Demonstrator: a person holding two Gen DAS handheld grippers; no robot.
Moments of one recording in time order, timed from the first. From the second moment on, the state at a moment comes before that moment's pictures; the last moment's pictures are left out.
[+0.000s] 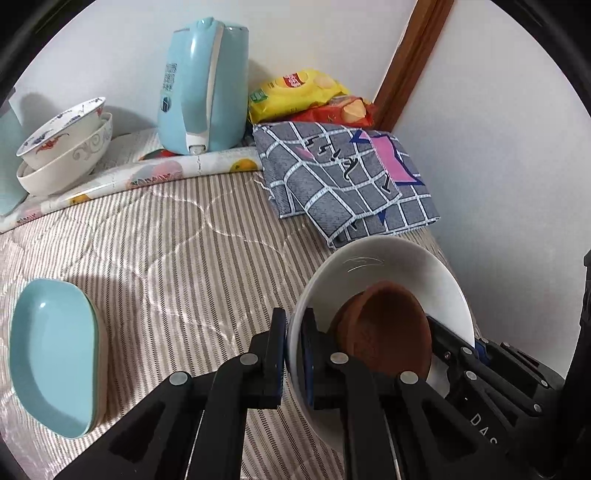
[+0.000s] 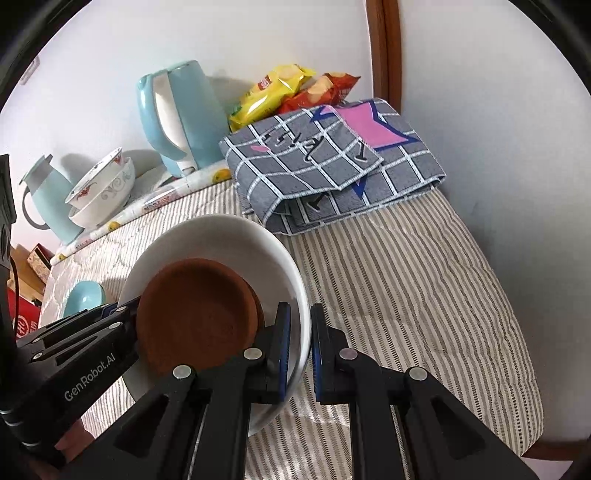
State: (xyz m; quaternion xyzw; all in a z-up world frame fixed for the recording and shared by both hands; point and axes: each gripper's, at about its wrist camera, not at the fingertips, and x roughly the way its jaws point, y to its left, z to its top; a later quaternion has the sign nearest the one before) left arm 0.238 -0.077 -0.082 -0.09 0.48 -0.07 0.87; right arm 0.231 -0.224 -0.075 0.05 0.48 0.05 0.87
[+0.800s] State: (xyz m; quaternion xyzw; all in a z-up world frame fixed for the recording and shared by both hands) left arm 0.223 -0.035 -0.052 -0.10 0.46 -0.06 0.88; right arm 0.222 -0.187 -0.048 0.05 0.46 0.07 0.88
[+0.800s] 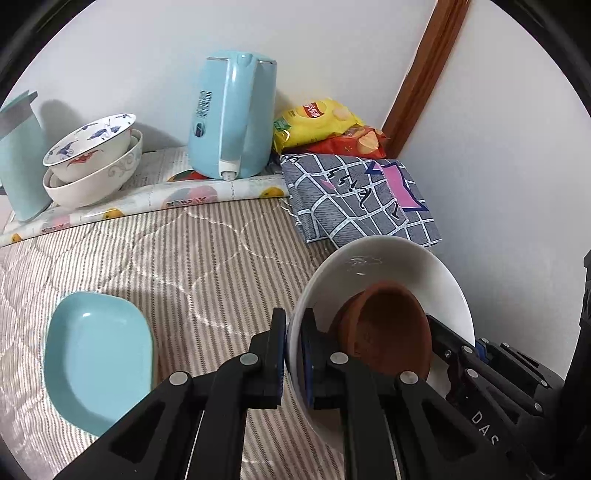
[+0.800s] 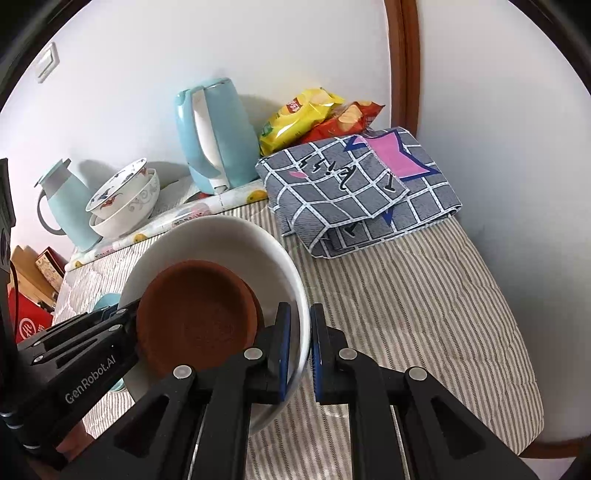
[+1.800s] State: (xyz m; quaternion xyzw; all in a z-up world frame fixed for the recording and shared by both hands) left arm 0.181 0.053 -0.042 -0.13 0.44 -0.01 0.89; right arm 0.198 -0.101 -0.037 0.03 0.45 0.12 0.88
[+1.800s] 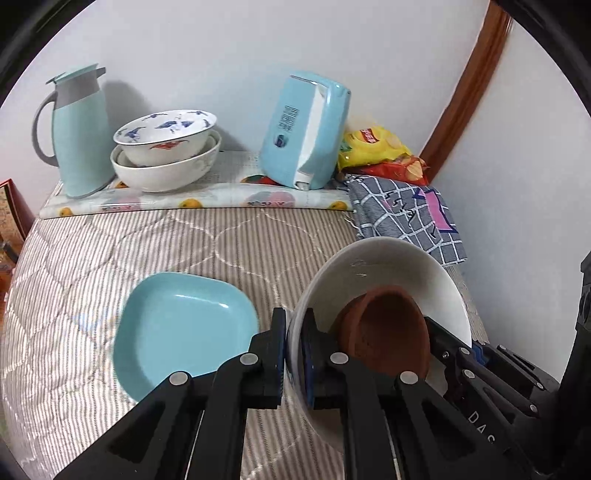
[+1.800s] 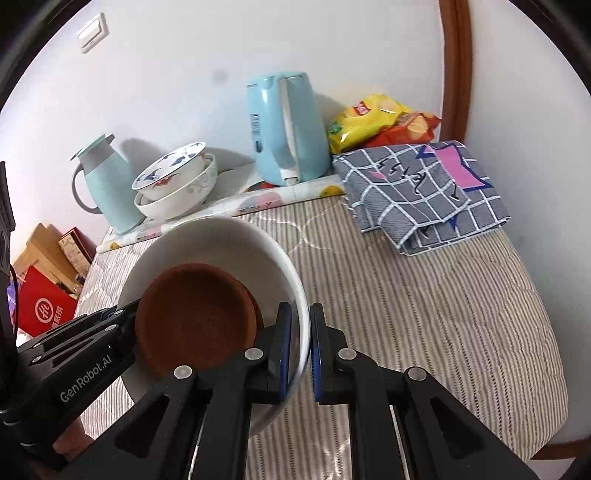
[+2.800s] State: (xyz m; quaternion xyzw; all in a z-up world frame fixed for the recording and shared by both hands) left arm 0.156 0.129 -0.050 -0.15 0.44 0.04 0.89; right arm 0.190 -0.023 -0.046 0.01 0.45 0.16 0.88
